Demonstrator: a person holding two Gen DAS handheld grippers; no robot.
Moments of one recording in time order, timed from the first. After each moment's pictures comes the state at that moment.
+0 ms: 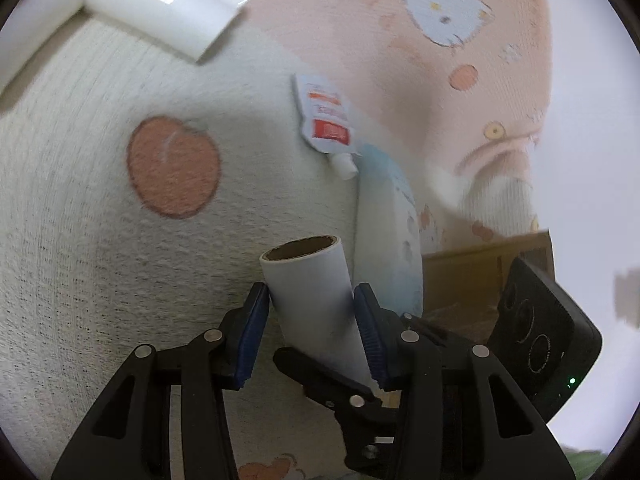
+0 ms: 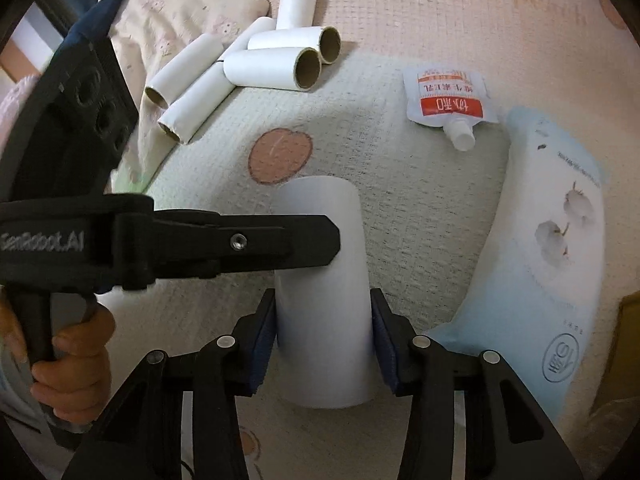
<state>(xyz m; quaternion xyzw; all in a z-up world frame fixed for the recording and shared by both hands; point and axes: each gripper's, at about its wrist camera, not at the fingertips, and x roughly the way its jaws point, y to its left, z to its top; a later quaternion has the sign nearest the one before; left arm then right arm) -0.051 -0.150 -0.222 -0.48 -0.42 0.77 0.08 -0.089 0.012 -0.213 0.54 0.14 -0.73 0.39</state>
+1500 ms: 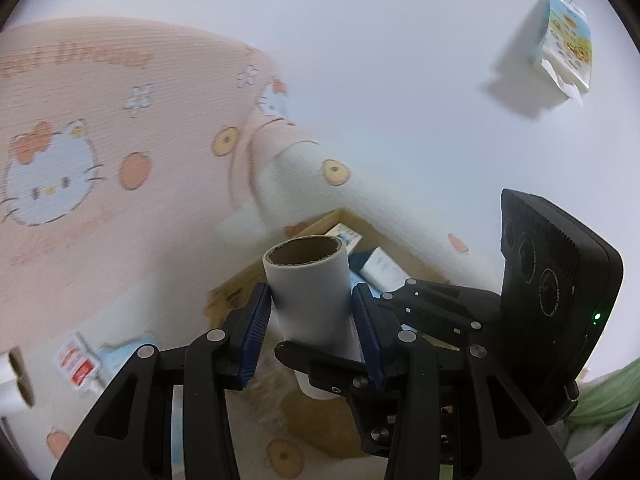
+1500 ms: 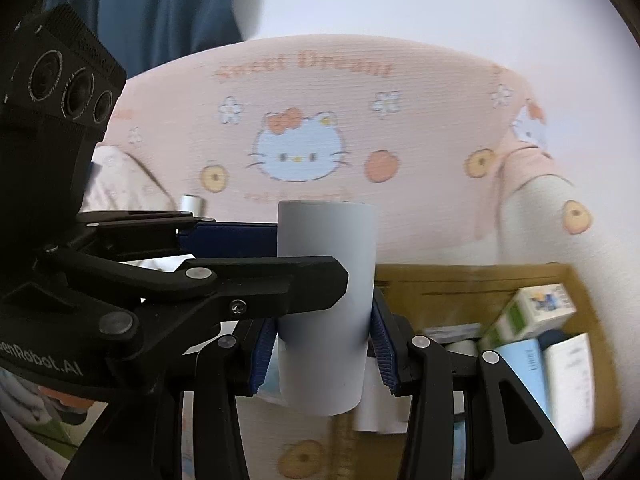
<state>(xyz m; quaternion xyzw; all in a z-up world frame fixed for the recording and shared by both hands) -0.100 0.070 0.024 -0.33 -0.11 0.88 0.33 -0.076 0.204 0.016 0.33 0.08 -0.91 0.23</state>
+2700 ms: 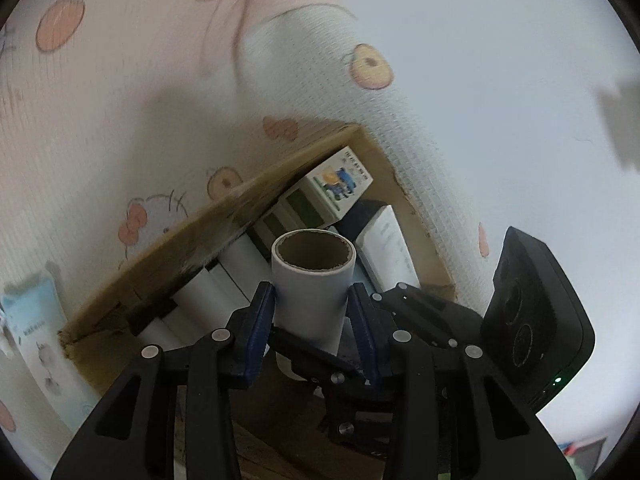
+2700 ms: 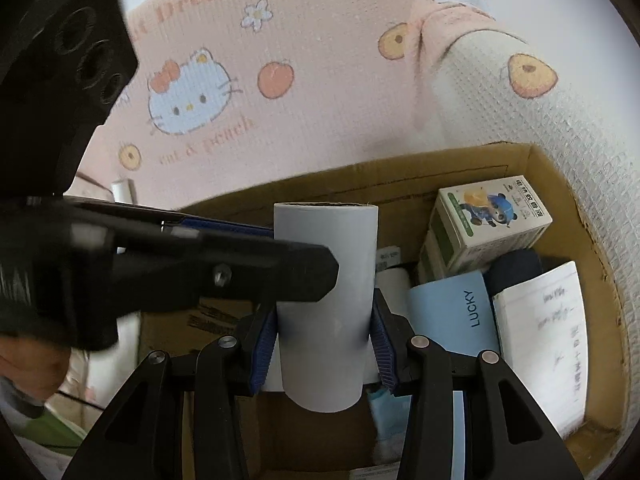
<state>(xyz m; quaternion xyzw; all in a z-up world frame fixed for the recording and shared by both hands) -0.225 0.162 -0.051 -0.57 -0.18 0.73 0.33 -0.161 0.306 -0.048 0.50 0.00 -0.85 0.18</state>
